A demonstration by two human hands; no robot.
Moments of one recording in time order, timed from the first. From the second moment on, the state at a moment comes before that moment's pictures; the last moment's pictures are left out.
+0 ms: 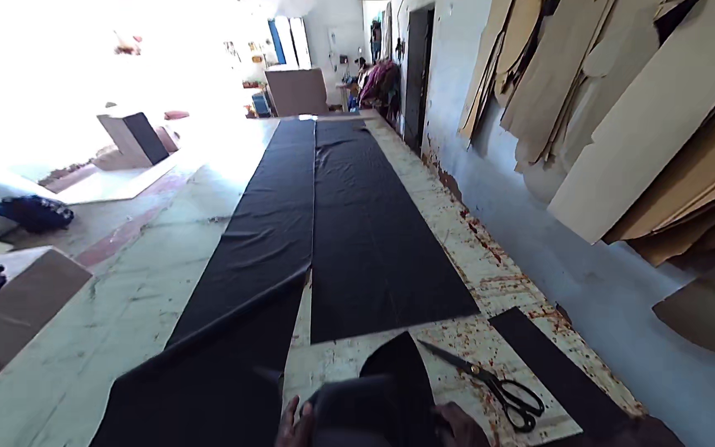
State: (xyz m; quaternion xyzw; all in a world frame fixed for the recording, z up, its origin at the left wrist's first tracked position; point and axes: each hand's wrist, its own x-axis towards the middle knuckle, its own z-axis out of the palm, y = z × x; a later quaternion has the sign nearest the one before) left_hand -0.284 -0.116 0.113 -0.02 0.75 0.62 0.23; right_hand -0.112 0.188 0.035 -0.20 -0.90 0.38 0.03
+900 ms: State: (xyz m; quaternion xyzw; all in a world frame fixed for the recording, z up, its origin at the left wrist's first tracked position) left_hand -0.288 -0.183 0.074 0.10 0.80 0.58 0.13; right_hand -0.128 0.219 0.055 -0.24 -0.69 0.69 0.05
